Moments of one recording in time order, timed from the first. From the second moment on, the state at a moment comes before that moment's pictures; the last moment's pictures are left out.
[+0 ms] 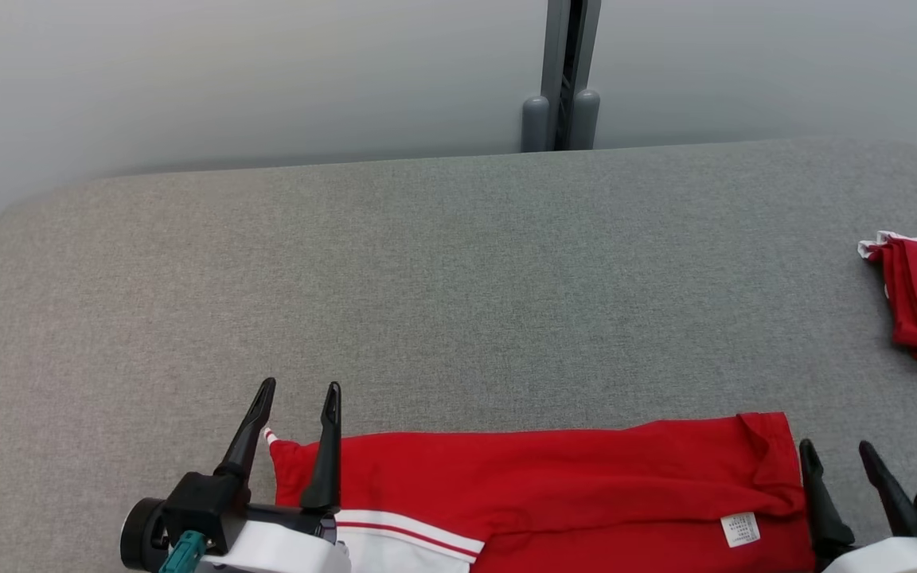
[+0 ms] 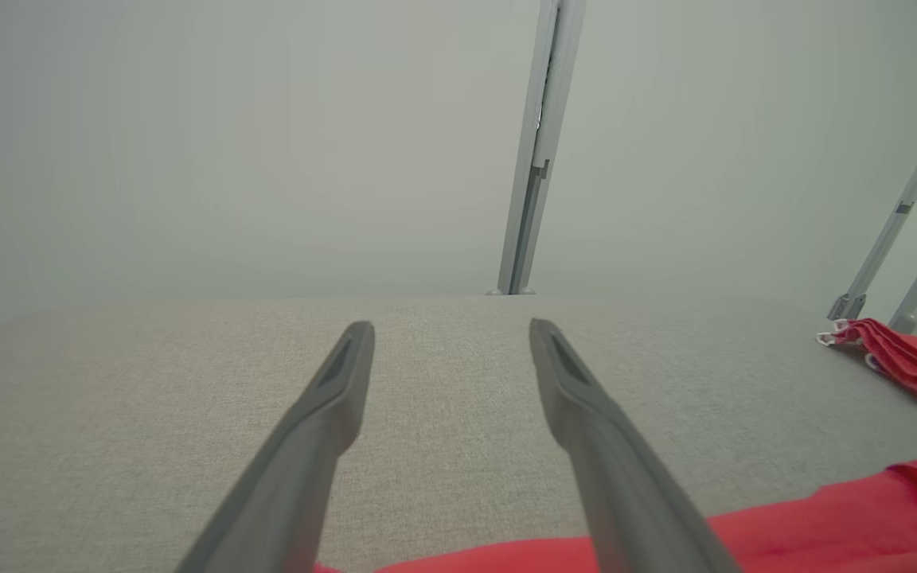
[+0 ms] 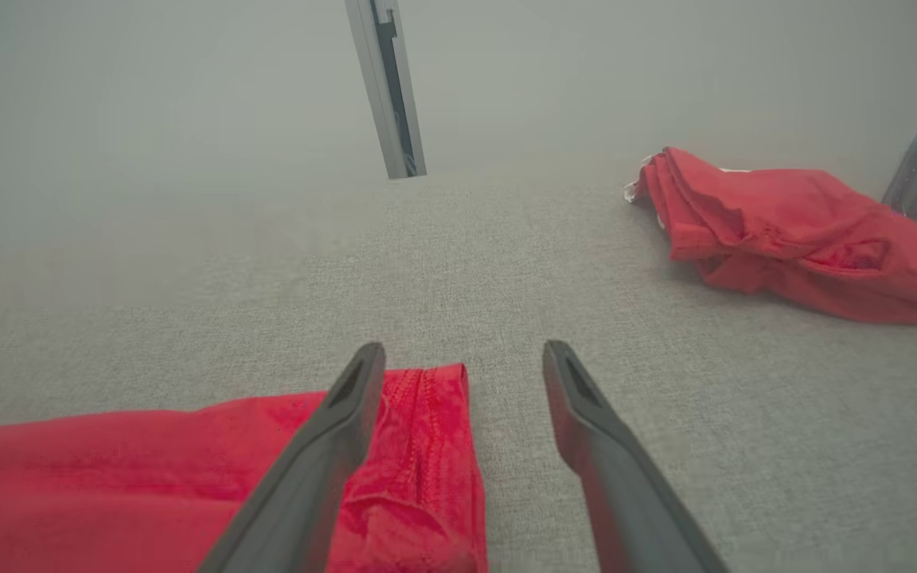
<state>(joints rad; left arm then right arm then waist) 0.00 0.10 -0.28 0.10 -0.29 0.11 -0.26 0.02 -0.13 -0.04 0.33 0.28 0.13 -0.22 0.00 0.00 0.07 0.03</state>
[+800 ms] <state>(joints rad) 0.02 0.10 -0.26 0.10 -0.23 0.07 -0.26 -0.10 -0.15 0.14 0.73 0.49 0.13 -0.26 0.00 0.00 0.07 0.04</state>
